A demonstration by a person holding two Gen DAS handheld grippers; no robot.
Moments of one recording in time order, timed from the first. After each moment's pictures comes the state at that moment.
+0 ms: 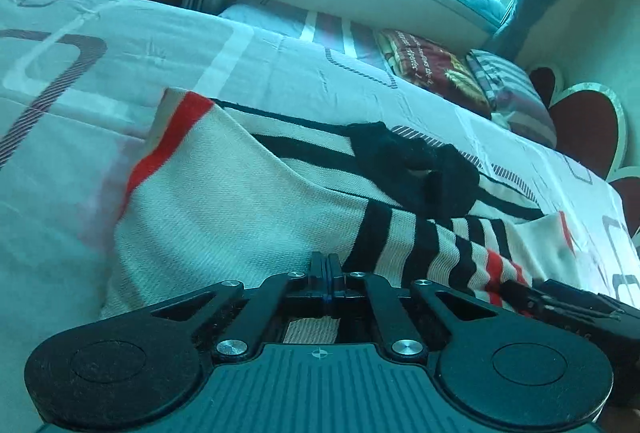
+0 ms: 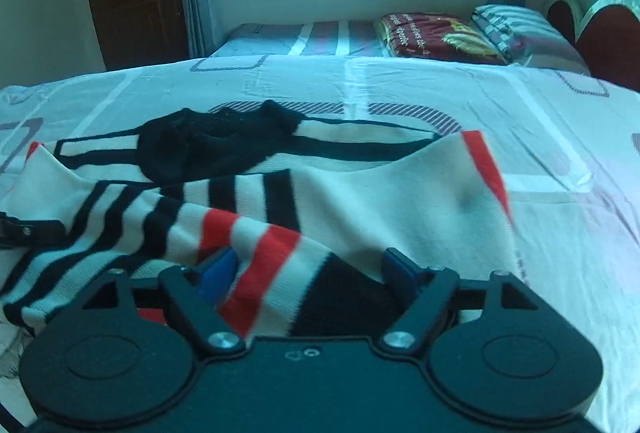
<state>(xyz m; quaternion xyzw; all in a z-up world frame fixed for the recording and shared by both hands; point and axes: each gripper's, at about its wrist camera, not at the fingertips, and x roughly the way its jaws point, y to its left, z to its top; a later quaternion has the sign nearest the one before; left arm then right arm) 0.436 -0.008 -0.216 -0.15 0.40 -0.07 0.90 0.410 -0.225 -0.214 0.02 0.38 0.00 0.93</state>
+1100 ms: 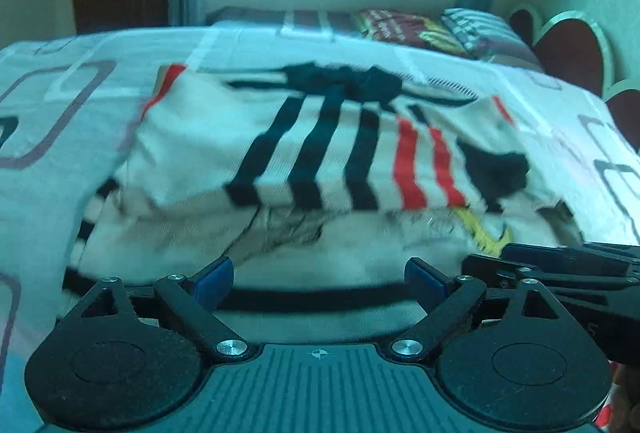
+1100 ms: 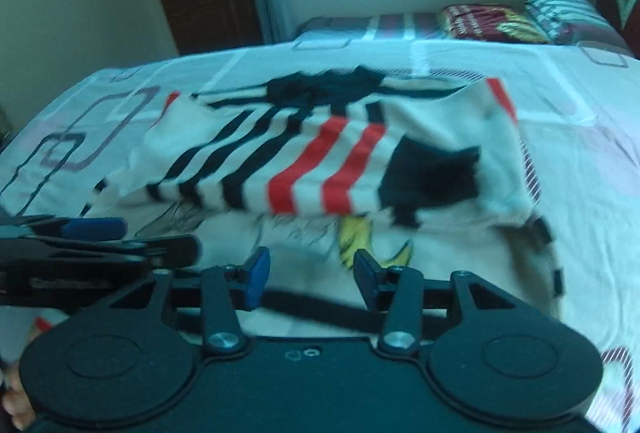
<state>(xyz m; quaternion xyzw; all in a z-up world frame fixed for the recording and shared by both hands) 0.289 -0.062 -0.199 -0.04 0.40 -0.06 0.91 0.276 -0.201 -0.194 0.04 0.40 0.12 0.91</state>
